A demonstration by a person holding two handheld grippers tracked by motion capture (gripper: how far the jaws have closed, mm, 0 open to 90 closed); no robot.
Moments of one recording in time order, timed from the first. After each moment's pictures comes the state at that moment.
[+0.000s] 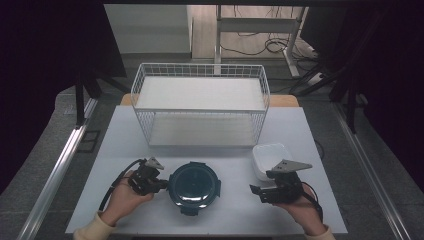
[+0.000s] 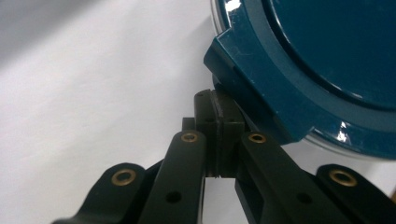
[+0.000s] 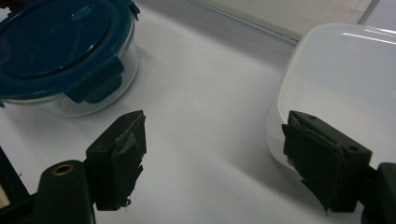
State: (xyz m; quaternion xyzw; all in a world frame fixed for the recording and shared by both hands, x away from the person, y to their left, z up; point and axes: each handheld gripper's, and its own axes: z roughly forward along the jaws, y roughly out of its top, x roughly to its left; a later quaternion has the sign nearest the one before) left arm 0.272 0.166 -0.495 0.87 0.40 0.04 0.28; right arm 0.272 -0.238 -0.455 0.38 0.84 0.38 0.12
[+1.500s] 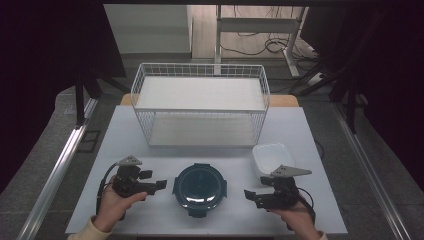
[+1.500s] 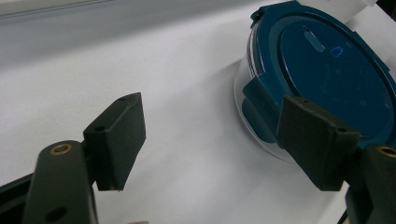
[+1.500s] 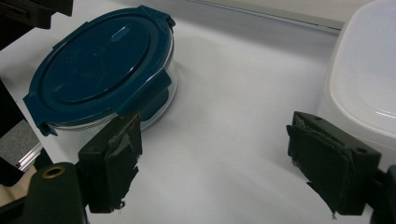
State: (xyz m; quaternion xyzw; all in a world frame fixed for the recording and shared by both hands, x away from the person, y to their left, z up) left arm 0.256 0.207 -0.489 0.77 0.49 0.03 0.41; right arm 0.261 -0.232 -0.467 0.40 0.81 0.42 0.07
